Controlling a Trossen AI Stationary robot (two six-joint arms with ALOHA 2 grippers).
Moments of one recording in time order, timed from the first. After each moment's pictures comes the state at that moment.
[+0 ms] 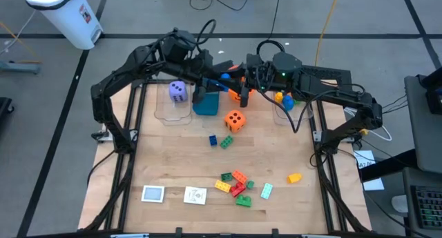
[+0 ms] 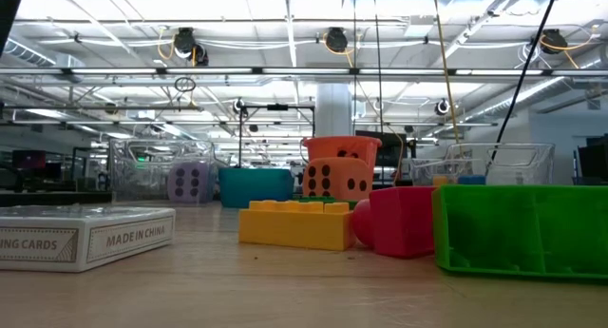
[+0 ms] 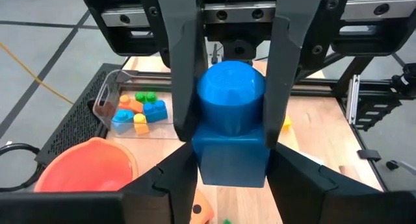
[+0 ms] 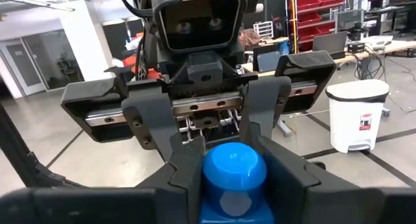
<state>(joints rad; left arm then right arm) 0.34 1.72 2.20 -1.01 0.36 0.14 -0.25 1.47 1.56 -0.05 -0.12 0.19</state>
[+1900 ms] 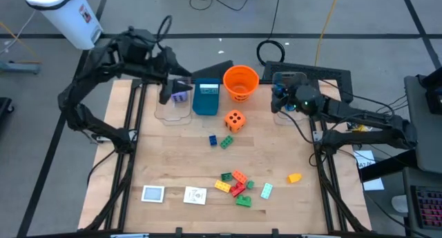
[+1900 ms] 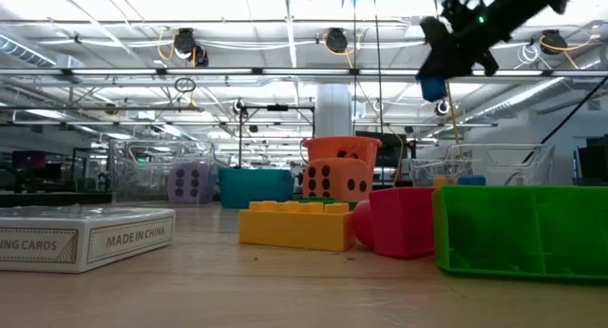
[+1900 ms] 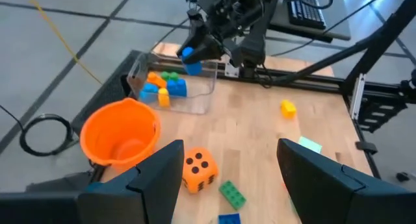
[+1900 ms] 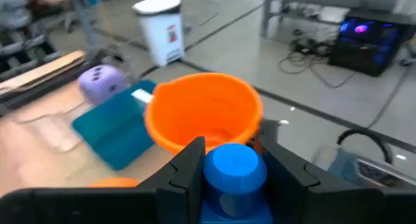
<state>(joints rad) 0.41 1.42 2.00 -1.11 0.31 0.10 -0.34 0.87 0.74 -0.26 0.51 0.32</state>
